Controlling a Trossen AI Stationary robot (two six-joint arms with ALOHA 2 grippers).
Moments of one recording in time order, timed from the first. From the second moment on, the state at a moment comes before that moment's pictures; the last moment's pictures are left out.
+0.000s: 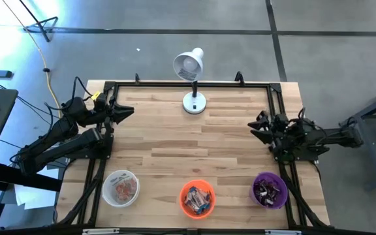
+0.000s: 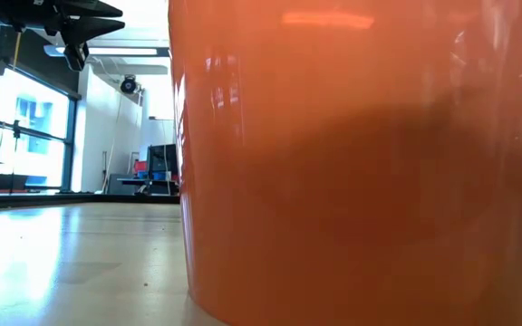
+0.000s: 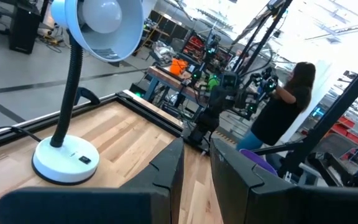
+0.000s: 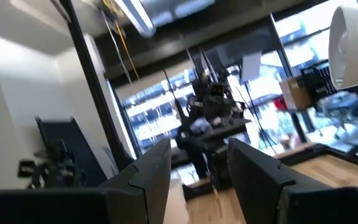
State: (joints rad) left arm 0.57 0.21 0.44 -0.21 0.35 -0.48; right arm 0.03 0.11 0.07 0.41 0.03 0.35
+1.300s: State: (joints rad) left arm 0.57 0.20 0.08 0.22 0.34 -0.36; right arm 0.03 0.11 0.01 0.01 -0.01 0.12
